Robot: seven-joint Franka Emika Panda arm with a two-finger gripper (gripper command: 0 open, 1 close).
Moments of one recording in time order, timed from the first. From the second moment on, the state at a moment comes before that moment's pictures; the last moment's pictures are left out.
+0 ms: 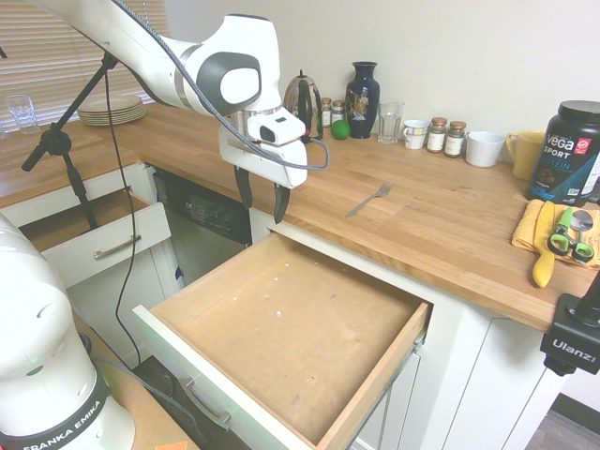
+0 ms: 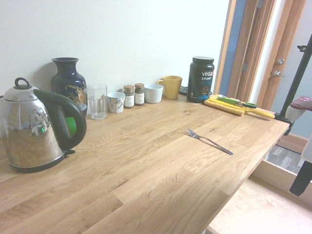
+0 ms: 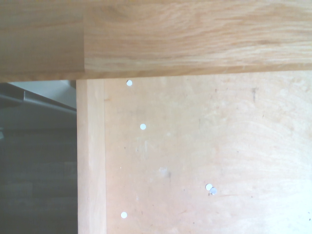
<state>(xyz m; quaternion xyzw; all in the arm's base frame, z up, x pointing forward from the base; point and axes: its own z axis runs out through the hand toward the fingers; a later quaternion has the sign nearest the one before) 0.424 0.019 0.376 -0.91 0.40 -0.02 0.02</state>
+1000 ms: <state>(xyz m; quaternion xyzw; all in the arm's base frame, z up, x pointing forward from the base) 0.626 -0.045 0.392 -0.90 0.43 -0.02 -0.01</state>
